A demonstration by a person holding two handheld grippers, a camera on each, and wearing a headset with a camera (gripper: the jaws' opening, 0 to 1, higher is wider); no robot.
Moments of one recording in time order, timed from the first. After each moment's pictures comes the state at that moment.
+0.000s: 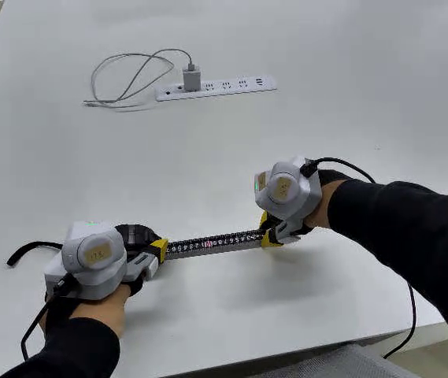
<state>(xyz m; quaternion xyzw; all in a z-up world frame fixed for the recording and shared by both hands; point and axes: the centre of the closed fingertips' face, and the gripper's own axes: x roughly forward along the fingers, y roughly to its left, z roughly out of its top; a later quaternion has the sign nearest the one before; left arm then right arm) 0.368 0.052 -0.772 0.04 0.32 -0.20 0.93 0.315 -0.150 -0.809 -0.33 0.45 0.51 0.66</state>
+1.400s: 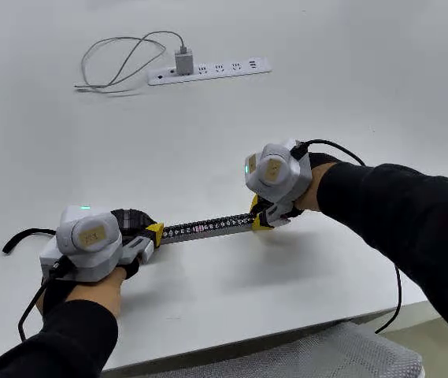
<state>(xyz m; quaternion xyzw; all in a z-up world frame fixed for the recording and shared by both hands) 0.368 0.052 -0.772 0.05 0.33 -0.19 0.92 0.315 -0.143 -0.809 -0.33 0.44 0.50 0.67</state>
